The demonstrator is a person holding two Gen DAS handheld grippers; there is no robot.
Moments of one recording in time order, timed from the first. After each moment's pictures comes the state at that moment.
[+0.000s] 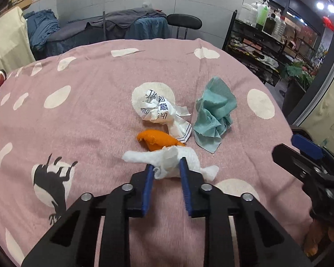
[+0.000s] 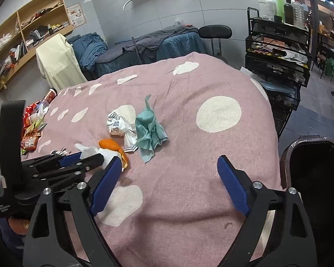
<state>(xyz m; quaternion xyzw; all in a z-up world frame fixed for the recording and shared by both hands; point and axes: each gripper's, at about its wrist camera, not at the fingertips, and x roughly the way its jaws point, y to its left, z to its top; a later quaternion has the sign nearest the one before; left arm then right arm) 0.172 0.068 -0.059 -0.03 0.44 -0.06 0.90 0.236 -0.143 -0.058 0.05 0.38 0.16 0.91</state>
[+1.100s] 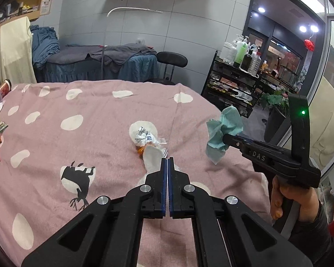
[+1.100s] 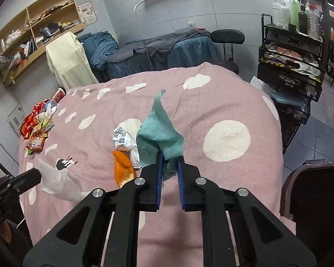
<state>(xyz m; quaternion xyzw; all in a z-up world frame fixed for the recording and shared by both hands) 0.111 0.064 0.016 -0.05 0.33 -0.10 0.94 0.247 -0.161 -0.029 0.06 0.35 0.18 0.92</state>
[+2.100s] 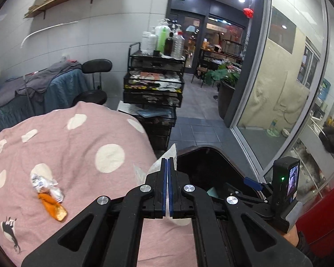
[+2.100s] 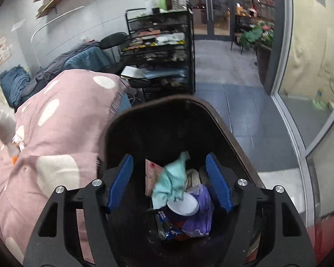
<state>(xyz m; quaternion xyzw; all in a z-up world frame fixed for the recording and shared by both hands) 0.141 -0.124 0.031 0.04 0.32 -0.28 0.90 0.142 -0.388 -0.106 0.15 0.37 -0.12 0.91</state>
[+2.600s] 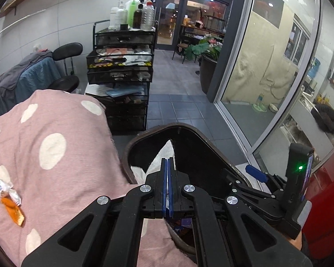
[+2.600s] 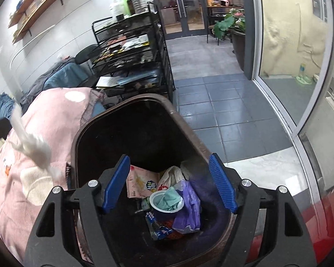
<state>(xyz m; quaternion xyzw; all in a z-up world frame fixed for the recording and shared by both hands) 0.151 -0.211 -0.017 0.08 0.38 -0.33 0.86 0.119 -0.428 -0.110 0.19 0.35 -0.18 0.90</state>
